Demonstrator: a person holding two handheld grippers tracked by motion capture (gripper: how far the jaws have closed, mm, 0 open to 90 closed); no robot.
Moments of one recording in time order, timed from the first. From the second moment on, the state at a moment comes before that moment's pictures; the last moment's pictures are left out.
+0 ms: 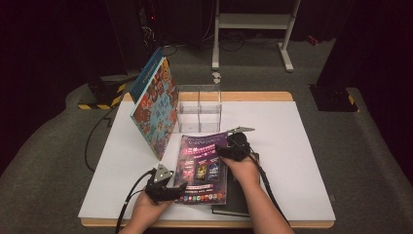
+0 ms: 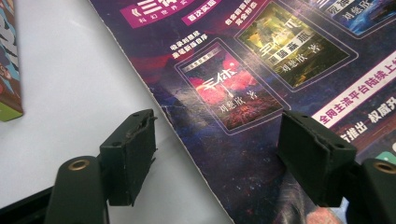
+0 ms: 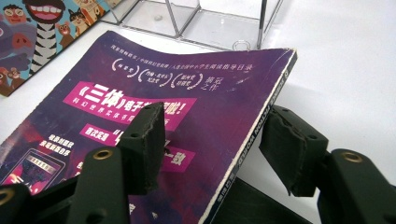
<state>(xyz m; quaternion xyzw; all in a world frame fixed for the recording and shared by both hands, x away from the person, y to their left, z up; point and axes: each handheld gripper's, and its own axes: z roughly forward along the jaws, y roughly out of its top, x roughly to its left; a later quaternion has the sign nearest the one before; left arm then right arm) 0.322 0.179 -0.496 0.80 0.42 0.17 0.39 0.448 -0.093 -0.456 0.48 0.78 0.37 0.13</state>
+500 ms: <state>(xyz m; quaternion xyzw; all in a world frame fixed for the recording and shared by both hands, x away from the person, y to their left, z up) 0.321 0.179 -0.496 0.80 0.41 0.17 0.39 0.451 -0.093 -0.457 0.49 0.78 0.38 0.11</state>
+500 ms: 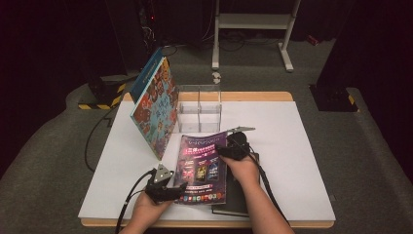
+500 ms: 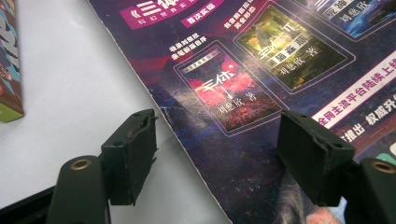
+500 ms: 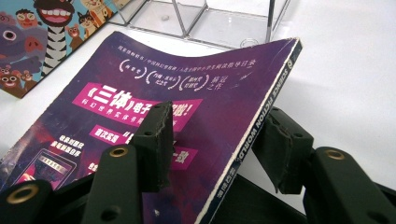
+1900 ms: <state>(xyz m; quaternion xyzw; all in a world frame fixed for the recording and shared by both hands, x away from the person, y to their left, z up) 0.322 0.180 -0.496 0.80 0.42 0.16 0.39 0.400 -0.095 -0.413 0.44 0.76 0.44 0.16</state>
